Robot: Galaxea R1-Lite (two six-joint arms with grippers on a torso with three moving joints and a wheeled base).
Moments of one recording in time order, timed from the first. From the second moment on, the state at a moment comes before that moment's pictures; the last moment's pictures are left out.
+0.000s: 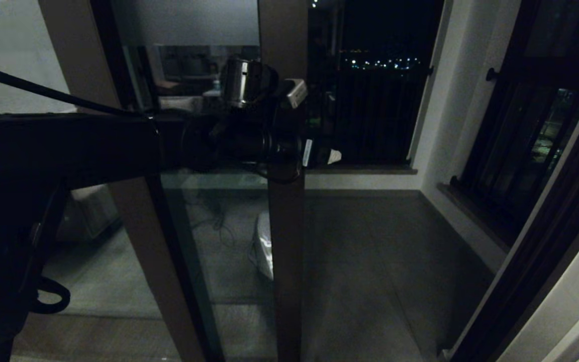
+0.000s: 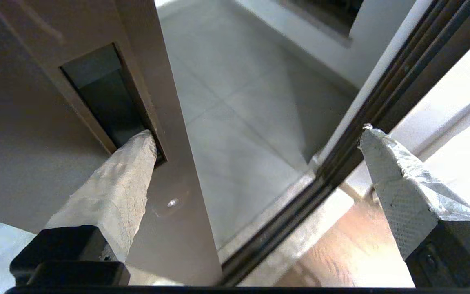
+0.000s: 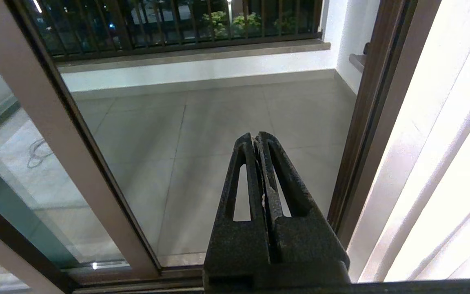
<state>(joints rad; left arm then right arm) -0.60 2.15 -1.97 0.07 -0.19 0.02 0.00 0.00 0.00 0.00 -0.03 0.04</state>
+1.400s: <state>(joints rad) -0.64 2.00 -1.73 0.03 -0.16 0.00 0.00 0.00 0.00 0.00 -0.03 0.04</state>
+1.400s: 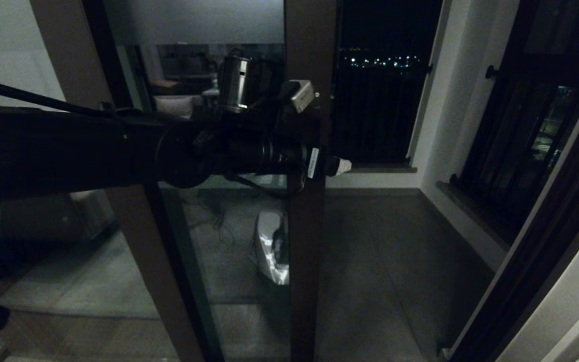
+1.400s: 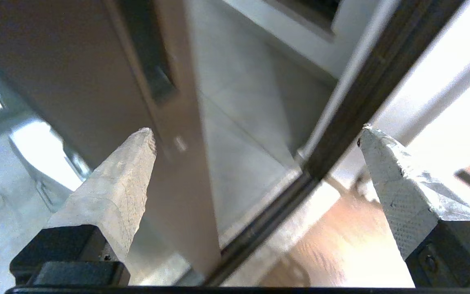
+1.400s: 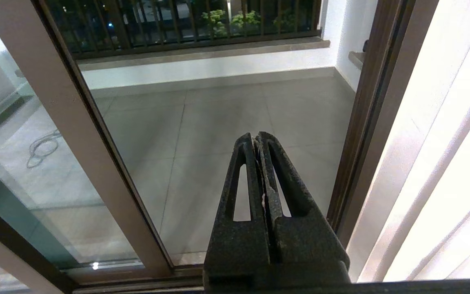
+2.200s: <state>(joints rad) -0.54 1.07 -1.02 0.11 0.24 0.01 0.00 0.00 0.00 0.00 -0.03 0.04</state>
